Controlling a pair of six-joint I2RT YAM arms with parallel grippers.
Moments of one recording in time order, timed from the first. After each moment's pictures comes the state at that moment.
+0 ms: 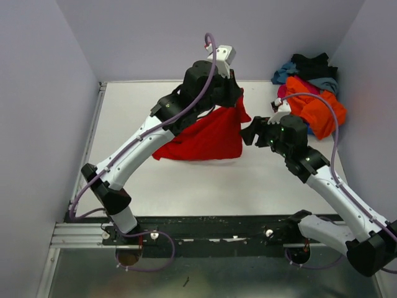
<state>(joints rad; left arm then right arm) -0.84 1.66 1.99 -0.53 -0.06 -0.42 0.48 1.02 0.91 -0.23 0.00 0.37</state>
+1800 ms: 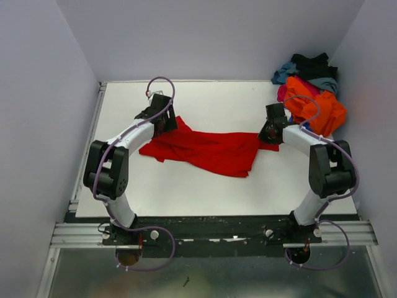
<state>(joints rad) -0.31 1.74 1.24 -0.33 -0.25 -0.45 0.19 1.75 1.08 -0.30 0.16 0.65</state>
